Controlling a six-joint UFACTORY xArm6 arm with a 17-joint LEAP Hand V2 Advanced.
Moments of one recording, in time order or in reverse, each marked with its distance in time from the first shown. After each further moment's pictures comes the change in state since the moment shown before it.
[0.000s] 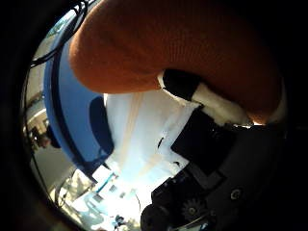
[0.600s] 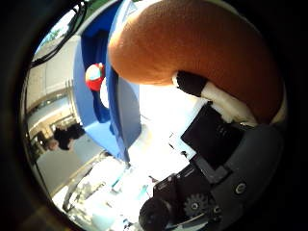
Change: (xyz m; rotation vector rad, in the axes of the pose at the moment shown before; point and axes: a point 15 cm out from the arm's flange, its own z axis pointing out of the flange) arm -0.020 0.080 -0.100 -0.032 -0.084 0.074
